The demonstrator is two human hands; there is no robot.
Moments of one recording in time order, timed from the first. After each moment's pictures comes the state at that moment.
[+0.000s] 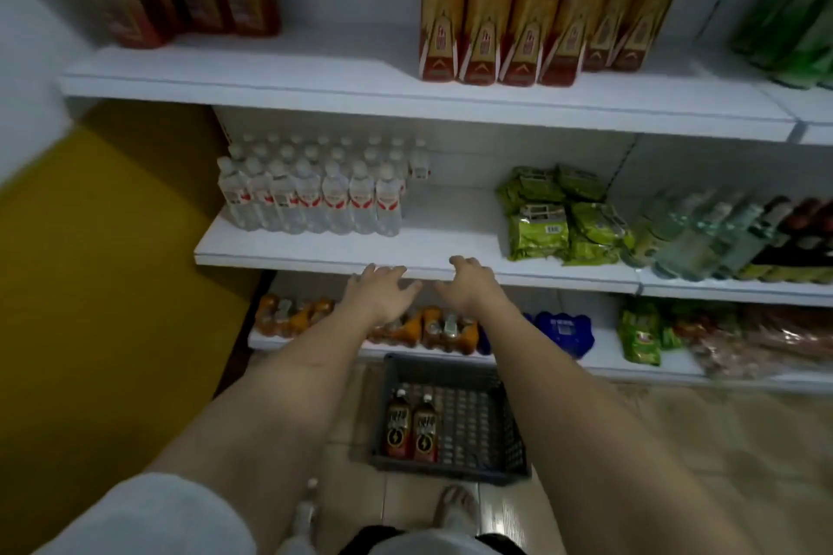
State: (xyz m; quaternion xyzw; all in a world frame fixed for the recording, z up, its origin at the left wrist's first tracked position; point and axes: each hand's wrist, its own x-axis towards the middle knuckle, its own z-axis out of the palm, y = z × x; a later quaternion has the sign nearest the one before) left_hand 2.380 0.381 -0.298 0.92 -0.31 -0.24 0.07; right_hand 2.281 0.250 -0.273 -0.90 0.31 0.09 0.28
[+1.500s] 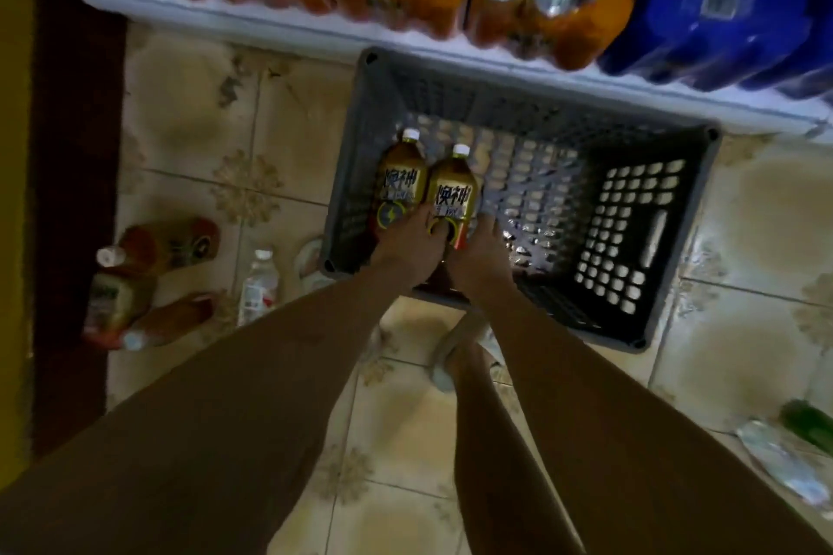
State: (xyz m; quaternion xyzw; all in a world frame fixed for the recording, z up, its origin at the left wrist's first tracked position) left_hand 2.308 0.349 -0.913 0.85 -0.07 -0.50 0.16; right_hand 2.240 0.270 -0.916 -0.73 0.44 0.26 0.45
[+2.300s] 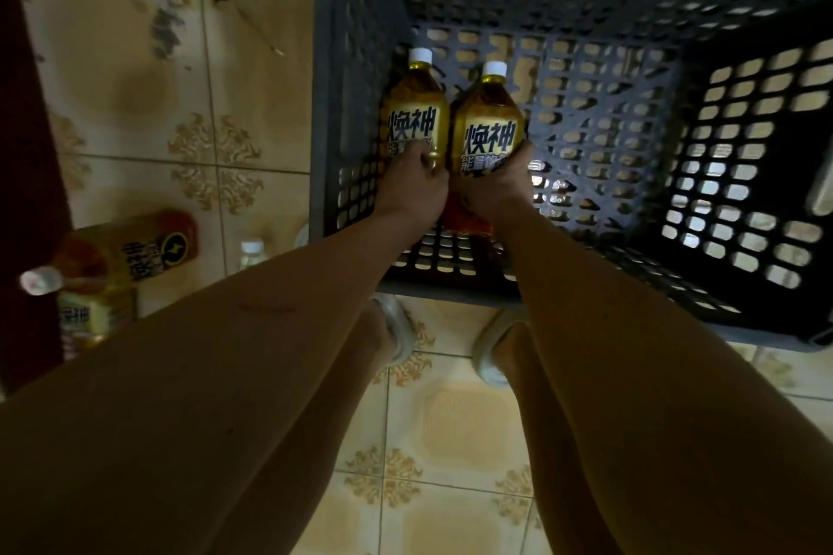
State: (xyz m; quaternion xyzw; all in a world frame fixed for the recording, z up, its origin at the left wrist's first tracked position) left_hand 2.336 0.379 -1.046 0.85 0.02 -0.48 0.24; right_hand 2.265 0.285 -1.100 -0.59 0.59 0.21 0.51
